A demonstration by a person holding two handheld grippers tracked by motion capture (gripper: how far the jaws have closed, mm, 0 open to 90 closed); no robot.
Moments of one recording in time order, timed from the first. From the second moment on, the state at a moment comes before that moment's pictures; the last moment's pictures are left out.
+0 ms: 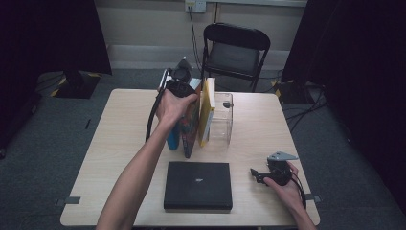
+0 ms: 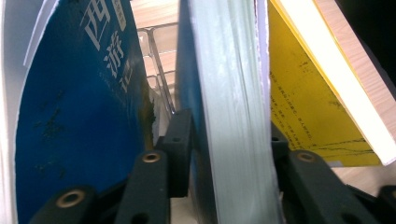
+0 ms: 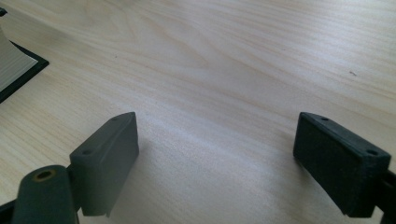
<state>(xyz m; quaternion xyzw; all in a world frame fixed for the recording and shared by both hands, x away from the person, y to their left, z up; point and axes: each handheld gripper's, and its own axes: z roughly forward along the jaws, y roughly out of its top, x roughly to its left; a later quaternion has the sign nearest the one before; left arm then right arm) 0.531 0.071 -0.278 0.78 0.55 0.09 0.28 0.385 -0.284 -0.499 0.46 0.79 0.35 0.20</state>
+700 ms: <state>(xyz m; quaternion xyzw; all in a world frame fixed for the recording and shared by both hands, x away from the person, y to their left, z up) 0.539 0.071 -0.276 0.79 0.55 0.10 0.27 0.385 -0.284 -0.499 0.46 0.79 0.35 0.20</state>
